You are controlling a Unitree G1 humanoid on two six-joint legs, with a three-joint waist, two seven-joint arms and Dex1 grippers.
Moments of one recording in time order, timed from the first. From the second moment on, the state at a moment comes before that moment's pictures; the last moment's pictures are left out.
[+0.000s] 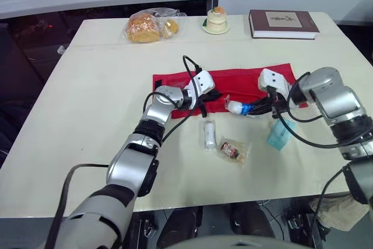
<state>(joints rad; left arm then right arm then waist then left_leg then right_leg) -0.94 0.24 -0.16 0.91 0.05 -0.15 -0.96 -0.86 -0.68 0.32 0.25 0.05 0.55 1.43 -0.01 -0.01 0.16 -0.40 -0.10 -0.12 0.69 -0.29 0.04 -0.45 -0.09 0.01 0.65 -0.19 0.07</state>
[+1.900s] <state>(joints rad) -0.84 0.18 -0.21 0.70 0.04 -0.07 -0.99 -0.73 -0.73 0.20 -0.11 0.36 1.17 0.92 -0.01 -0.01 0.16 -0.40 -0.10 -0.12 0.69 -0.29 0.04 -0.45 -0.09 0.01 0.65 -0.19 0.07</state>
